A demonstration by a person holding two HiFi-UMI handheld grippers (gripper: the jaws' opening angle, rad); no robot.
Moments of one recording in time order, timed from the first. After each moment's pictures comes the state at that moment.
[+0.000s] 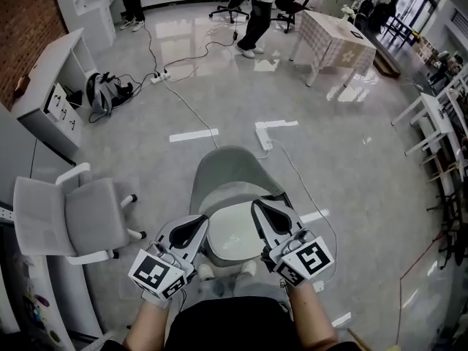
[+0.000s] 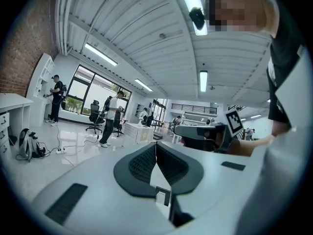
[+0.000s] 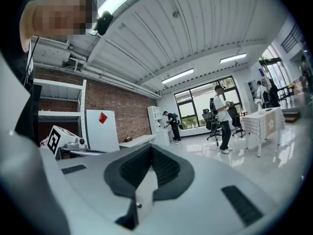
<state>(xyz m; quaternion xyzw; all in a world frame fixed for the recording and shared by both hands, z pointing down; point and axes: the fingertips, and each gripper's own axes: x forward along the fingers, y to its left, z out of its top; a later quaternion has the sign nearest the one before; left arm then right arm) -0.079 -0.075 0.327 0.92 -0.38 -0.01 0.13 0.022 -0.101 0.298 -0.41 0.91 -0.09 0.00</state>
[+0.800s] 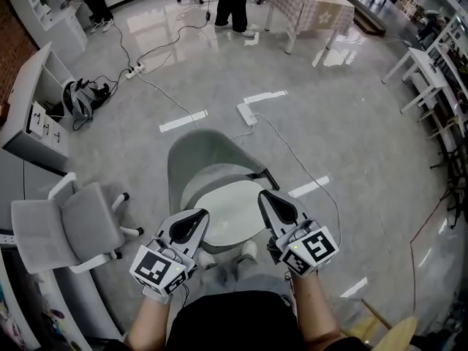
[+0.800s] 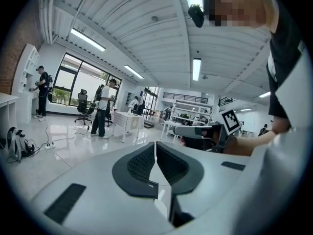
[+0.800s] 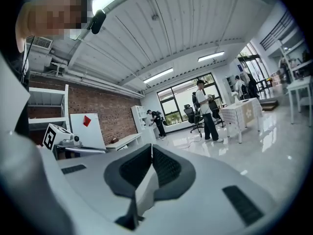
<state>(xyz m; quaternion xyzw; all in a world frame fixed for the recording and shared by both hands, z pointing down) 0.016 -0.068 0.360 0.94 -0.32 0.06 0.14 0.139 -0.087 0.349 -0.48 0.86 -0.15 0.01</state>
